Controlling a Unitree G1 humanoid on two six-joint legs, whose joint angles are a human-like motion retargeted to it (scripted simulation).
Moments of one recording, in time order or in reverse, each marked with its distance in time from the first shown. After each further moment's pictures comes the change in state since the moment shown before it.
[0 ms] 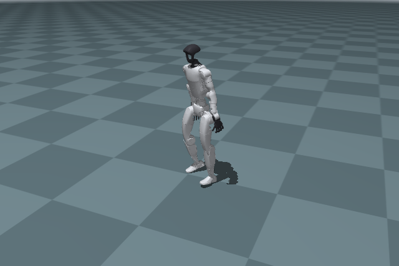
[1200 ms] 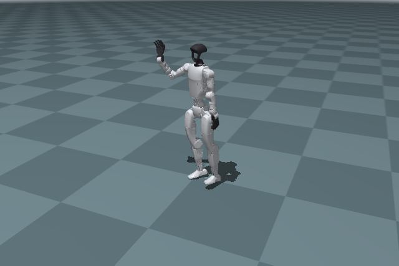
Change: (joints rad) left arm 0.073 -0.143 0.173 0.221 -0.108 0.011 0.026; right arm -0.705 -0.787 0.008 -1.624 -0.565 -0.037 -0.770; waist -0.023 -0.145 -0.259; left_leg 0.041 -0.095 -0.022 -0.088 0.005 0.002; right_leg 0.106 0.073 -0.061 -0.372 -0.029 0.007
